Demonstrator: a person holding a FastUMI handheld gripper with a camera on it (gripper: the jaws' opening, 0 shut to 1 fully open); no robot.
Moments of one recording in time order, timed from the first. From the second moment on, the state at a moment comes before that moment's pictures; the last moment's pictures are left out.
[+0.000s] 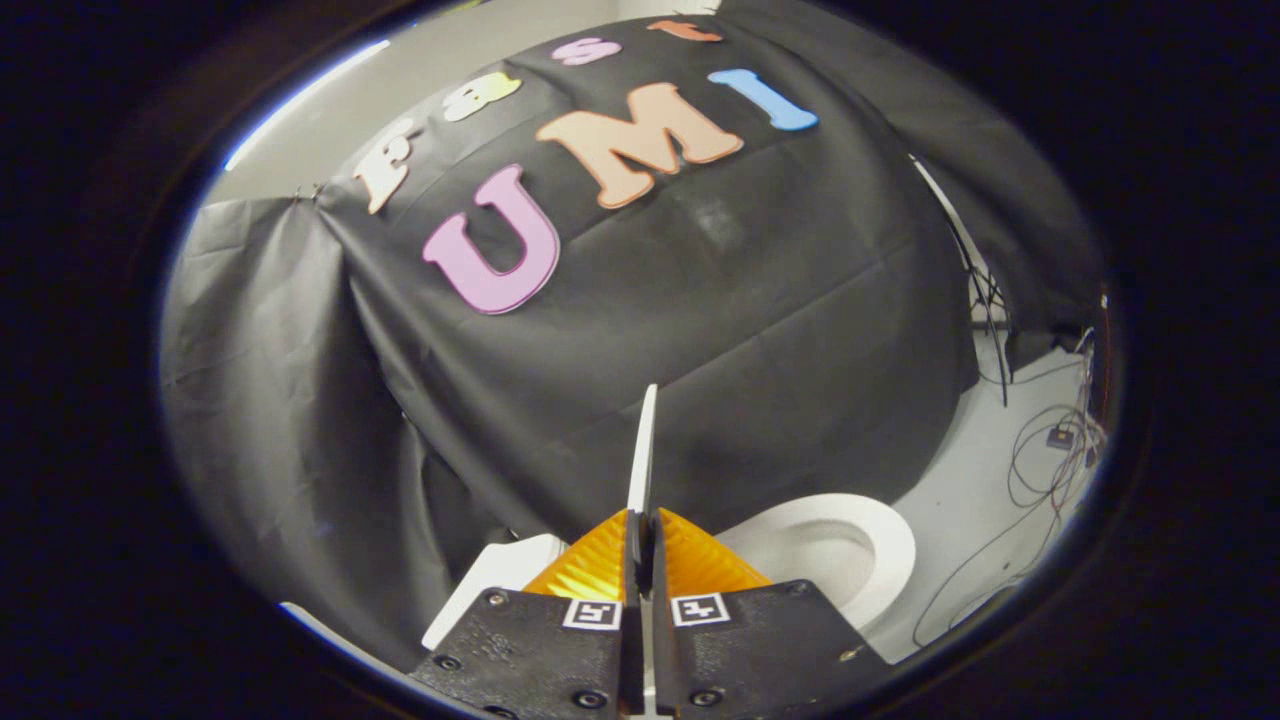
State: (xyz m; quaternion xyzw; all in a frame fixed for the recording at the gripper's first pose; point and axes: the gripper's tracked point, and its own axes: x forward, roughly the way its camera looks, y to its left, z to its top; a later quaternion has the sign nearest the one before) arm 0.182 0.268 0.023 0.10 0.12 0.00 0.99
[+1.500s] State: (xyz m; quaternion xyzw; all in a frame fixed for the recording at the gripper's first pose) arm 0.190 0.526 -0.015 -0.14 0.18 0.19 0.96
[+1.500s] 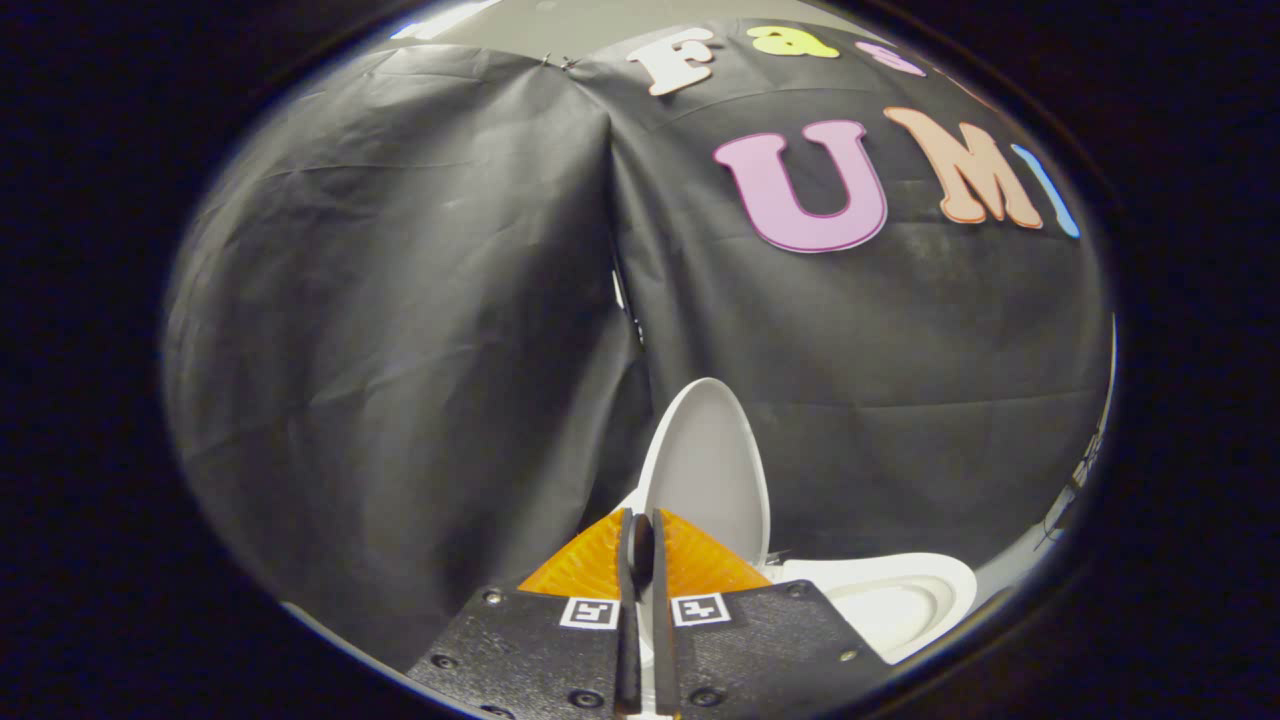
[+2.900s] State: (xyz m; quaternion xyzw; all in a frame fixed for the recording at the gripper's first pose) arm 0.157 0.561 0.024 -0.16 0.05 0.29 0.94
